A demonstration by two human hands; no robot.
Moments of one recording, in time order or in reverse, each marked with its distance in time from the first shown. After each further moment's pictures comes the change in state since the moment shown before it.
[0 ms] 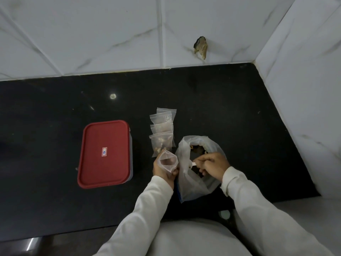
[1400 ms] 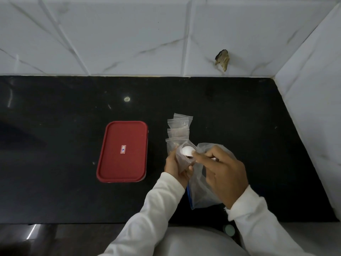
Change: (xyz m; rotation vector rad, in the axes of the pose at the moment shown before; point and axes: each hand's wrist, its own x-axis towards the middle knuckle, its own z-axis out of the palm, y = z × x) left_hand -0.023 0.019 0.002 -0.267 -0.203 -0.077; right_hand -0.060 -0.046 0.019 -0.616 0.625 -1.157
